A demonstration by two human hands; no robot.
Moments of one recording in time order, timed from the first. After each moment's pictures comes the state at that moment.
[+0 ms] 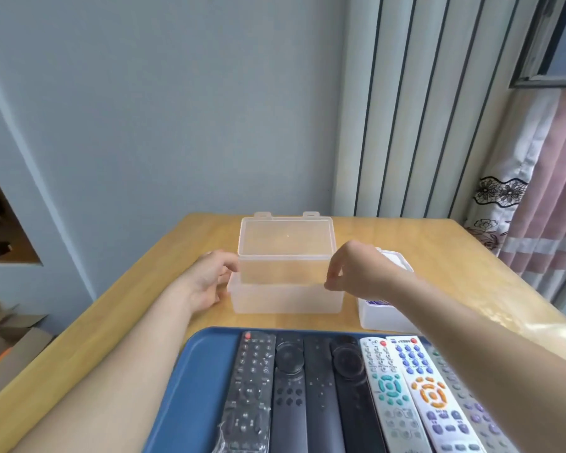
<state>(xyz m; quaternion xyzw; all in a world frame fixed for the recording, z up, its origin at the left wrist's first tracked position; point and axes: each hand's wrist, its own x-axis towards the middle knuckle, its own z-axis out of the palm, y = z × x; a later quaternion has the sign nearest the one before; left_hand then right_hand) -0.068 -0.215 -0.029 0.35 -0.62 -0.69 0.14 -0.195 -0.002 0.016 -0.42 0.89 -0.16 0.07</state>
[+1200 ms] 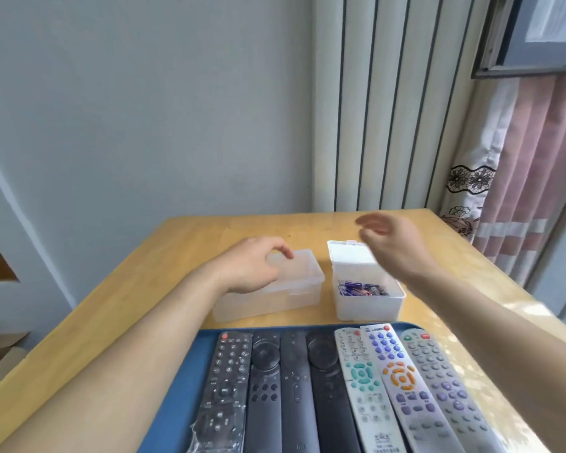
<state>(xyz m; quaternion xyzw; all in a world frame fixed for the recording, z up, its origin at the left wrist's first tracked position) -0.095 -0.134 0.024 0.15 -0.97 -0.21 0.03 -0.236 0.053 0.009 -0.30 0.83 -0.47 -0.03</state>
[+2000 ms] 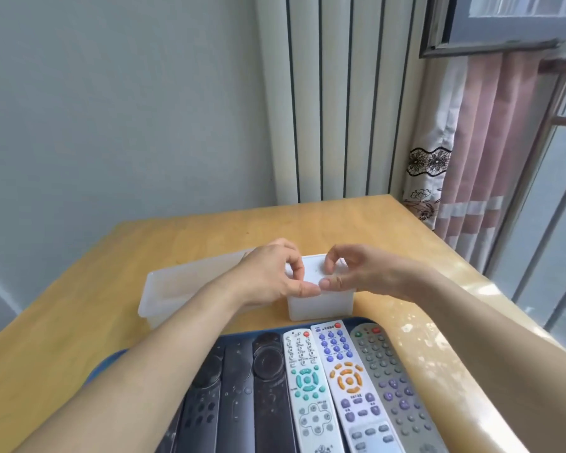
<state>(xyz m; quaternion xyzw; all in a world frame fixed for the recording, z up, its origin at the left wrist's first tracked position) -0.174 -0.076 -0.019 0.05 -0.96 -0.26 0.05 -0.281 0.106 -0.025 -0.38 0.80 -0.38 0.27</state>
